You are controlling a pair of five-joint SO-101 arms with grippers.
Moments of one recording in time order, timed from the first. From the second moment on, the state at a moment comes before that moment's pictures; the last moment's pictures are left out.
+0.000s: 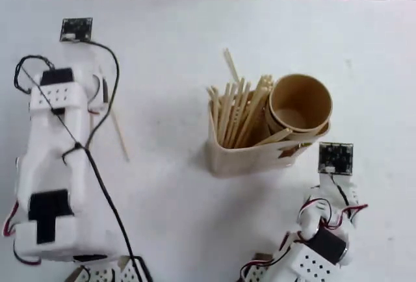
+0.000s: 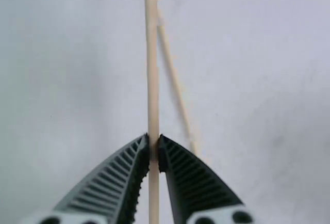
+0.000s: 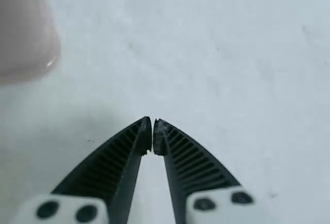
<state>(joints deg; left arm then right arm) -15.3 -1.7 18.5 58.4 -4.3 33.1 -102.1 96.4 61.9 30.5</state>
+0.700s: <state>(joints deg) -13.1 12.2 20.6 44.9 12.4 42.3 -102.1 96.4 61.4 14.6</state>
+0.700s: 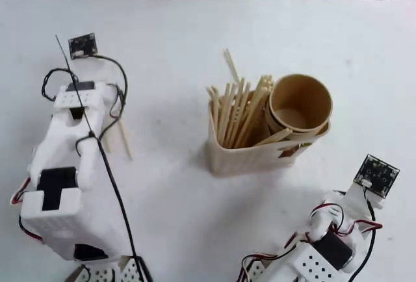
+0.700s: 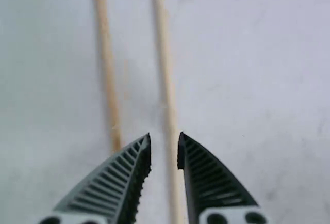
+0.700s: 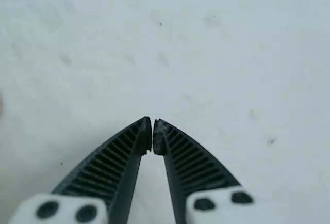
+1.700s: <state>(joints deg) -18.7 15.1 14.2 55.8 -7.3 42.3 -102.1 96.4 61.4 14.6</state>
